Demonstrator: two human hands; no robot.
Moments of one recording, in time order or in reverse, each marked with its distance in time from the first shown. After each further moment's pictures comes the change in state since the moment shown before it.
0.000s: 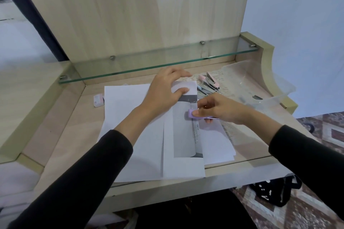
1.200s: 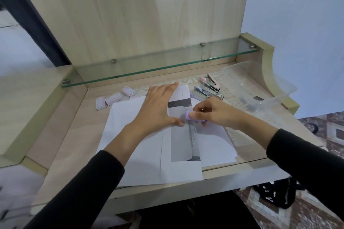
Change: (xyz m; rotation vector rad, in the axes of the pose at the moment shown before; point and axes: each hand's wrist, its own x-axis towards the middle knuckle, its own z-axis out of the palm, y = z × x) left_hand -0.033 -0.015 -0.003 0.259 -0.260 -0.082; right_hand 0.000 -0.001 0.013 -0.081 0.067 -0.036
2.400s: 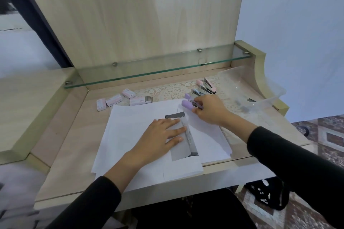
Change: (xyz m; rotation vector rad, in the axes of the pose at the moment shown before) left_hand -0.056 0.004 0.033 0.038 -0.283 0.002; right_hand 0.023 0.012 0.007 -0.487 0.299 0.041
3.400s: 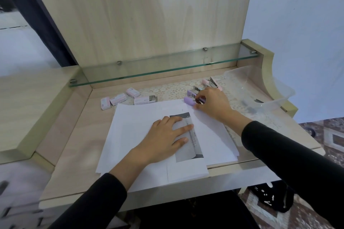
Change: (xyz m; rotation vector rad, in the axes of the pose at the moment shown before) left_hand 0.002 0.001 -0.006 0.152 -0.044 0.026; right_hand 0.022 0.002 0.008 -0.072 0.158 0.025
